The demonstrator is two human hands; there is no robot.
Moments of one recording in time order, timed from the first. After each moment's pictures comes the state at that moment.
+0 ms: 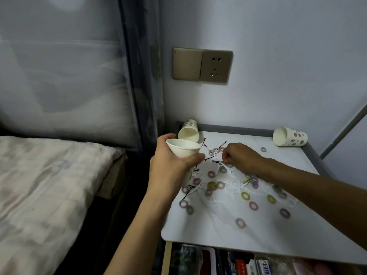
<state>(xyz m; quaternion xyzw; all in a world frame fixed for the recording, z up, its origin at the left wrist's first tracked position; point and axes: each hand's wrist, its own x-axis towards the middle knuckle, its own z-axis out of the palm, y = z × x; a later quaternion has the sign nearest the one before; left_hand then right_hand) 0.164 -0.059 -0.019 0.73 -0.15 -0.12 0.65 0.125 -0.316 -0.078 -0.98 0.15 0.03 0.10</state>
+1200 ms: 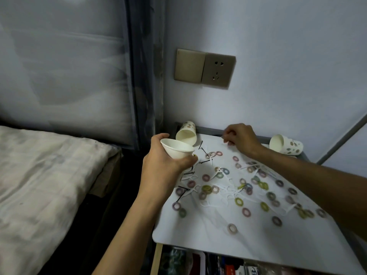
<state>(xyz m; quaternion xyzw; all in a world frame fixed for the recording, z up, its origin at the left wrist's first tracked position) 0.169 -0.055 -0.021 0.75 -0.16 -0.09 0.63 0.151 -0.338 -0.040 -0.92 0.21 -0.16 0.29</state>
